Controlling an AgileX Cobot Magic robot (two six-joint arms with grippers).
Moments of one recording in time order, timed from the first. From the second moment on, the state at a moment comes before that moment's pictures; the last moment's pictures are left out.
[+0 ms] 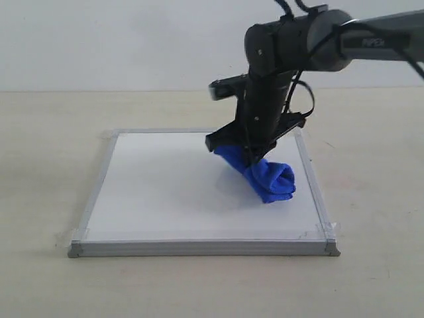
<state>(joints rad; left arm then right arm) -0.01 0.00 0.00 -0.20 0.29 -0.01 0.37 2.16 -1.70 0.00 0.98 0.11</state>
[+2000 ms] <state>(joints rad) -0.01 0.00 0.00 -0.20 0.29 -0.01 0.10 2.12 -1.48 -0.13 0.83 0.48</state>
